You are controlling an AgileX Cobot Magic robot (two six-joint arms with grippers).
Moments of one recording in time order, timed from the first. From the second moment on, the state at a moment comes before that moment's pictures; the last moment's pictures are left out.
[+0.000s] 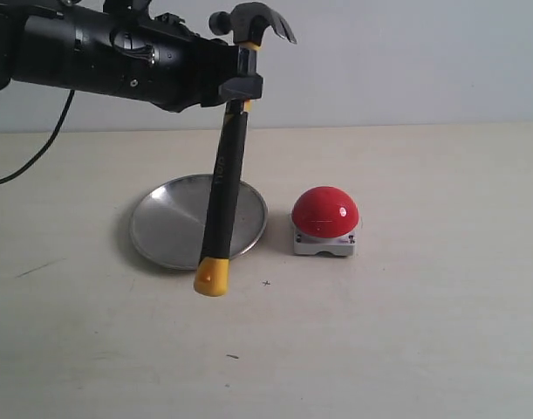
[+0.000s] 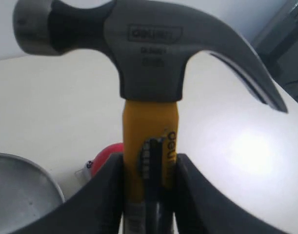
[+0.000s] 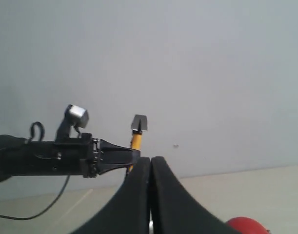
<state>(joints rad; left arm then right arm) -0.52 1.65 -1.23 -1.18 0.40 0.91 -0.02 0.22 -0.26 1.69 0.38 -1.18</state>
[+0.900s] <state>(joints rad) -0.52 1.62 -1.23 -1.24 0.30 0.91 0.23 1.36 -0.64 1.74 0.59 -1.73</state>
